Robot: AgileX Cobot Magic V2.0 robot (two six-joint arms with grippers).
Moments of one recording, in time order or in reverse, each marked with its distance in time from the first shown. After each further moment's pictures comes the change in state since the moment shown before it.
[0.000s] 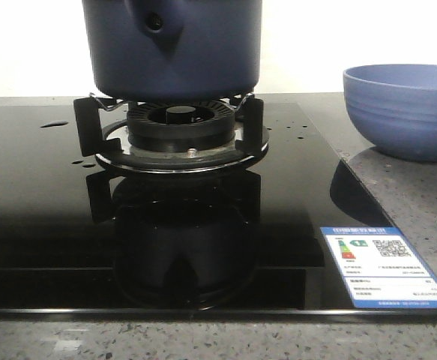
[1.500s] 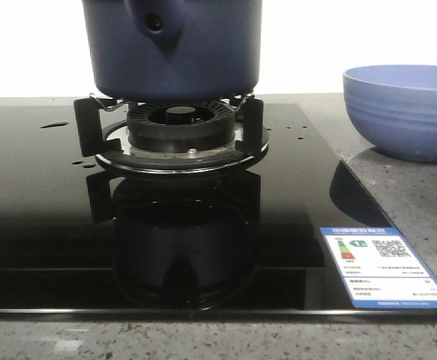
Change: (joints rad) left arm 0.005 -0.726 0.820 -0.080 -0.289 -0.004; right arm 0.000 -0.633 0.820 0.213 -0.317 -0.375
